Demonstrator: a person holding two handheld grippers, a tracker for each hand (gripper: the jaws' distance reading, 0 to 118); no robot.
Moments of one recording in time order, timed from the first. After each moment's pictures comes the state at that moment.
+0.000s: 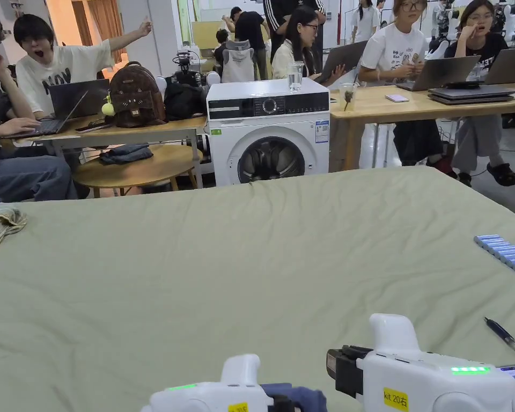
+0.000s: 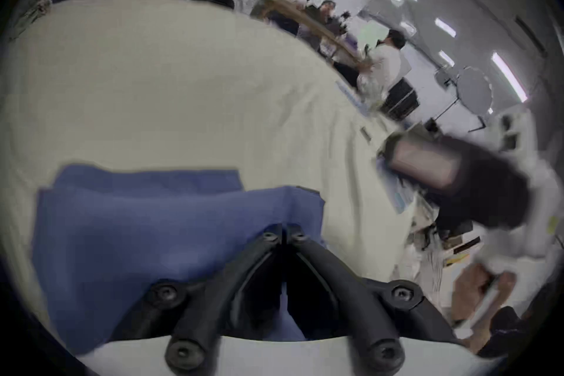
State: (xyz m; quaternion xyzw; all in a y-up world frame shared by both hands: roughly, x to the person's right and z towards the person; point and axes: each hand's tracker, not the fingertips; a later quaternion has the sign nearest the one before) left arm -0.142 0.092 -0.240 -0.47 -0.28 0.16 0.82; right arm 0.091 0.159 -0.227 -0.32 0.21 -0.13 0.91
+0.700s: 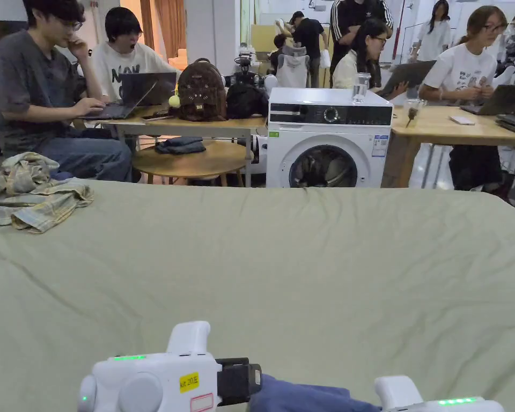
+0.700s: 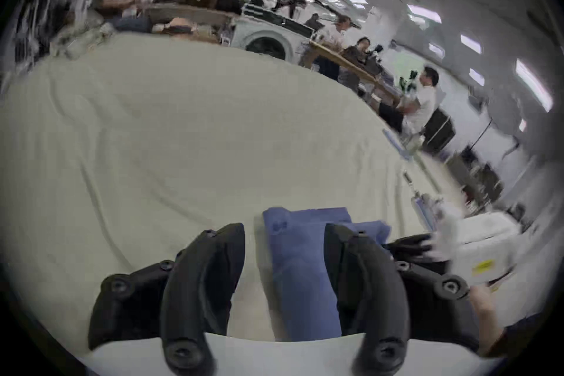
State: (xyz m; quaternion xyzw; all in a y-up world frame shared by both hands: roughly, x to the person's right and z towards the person) left arm -0.296 0.147 -0.189 -0.37 -0.18 0.20 0.89; right arm 0.018 0.102 -0.234 -0.50 0.22 0.03 0.83
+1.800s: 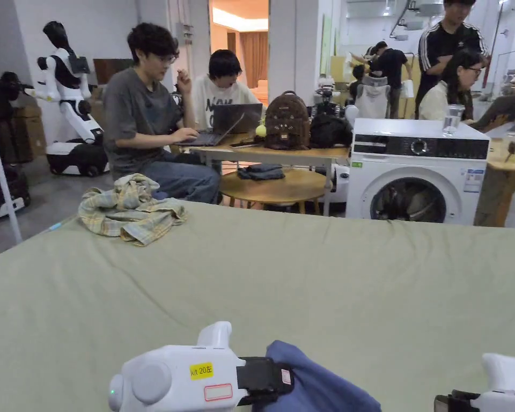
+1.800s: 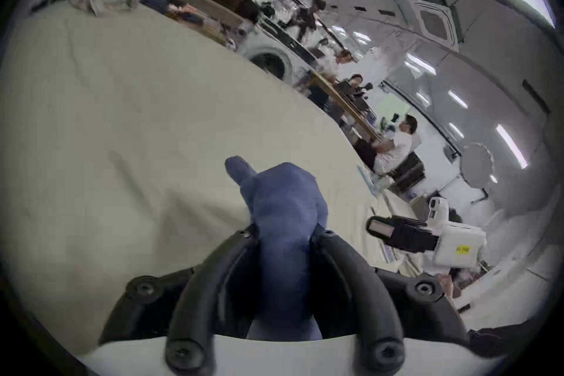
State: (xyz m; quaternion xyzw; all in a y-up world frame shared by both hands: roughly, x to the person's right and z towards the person) left arm -0.401 0.178 -0.152 -0.32 -0.17 0.29 0.88; right arm -0.009 0.186 -0.246 -0.37 0.25 -0.04 0.89
